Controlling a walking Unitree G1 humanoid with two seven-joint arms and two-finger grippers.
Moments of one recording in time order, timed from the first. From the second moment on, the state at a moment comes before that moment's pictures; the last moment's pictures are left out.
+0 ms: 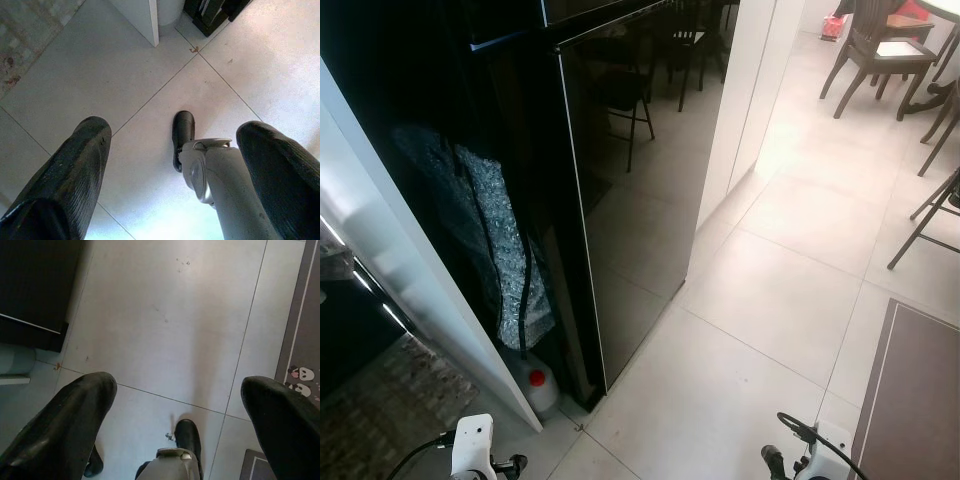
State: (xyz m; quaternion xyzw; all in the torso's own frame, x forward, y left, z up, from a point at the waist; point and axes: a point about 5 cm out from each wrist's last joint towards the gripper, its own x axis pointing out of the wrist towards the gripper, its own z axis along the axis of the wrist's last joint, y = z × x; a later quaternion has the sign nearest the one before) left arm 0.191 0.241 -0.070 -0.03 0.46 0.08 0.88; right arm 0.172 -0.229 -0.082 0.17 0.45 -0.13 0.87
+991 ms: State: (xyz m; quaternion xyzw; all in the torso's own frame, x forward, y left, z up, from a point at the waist) left arm 0.189 0.249 -0.070 0.04 0.47 0.13 0.87; right arm 0.172 -0.230 -0.082 0.17 0.45 -0.13 0.87
